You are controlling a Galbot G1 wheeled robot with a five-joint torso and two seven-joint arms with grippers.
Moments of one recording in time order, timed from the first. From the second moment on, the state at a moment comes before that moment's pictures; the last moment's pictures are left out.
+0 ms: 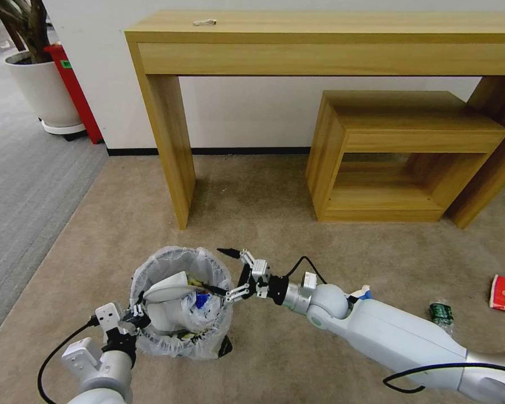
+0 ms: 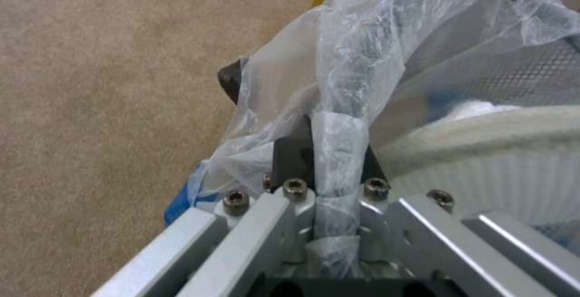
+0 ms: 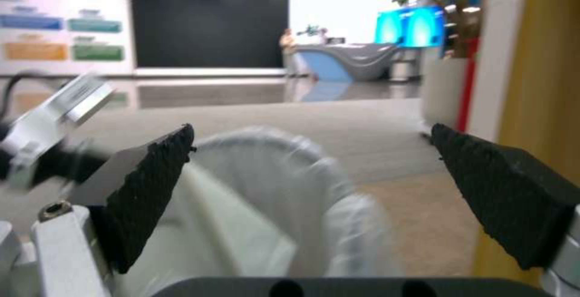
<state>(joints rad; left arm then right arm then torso) 1.73 -1.49 -0.67 -2.24 -0.52 0.33 -0.21 -0.54 0.91 -0.63 1.59 0.81 0.51 -0.37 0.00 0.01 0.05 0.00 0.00</state>
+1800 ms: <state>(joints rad) 1.72 -1.45 -0.66 -2.23 -0.51 0.32 -0.18 -1.05 0.82 0.16 1.68 0.54 0.26 0.41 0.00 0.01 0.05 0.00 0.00</state>
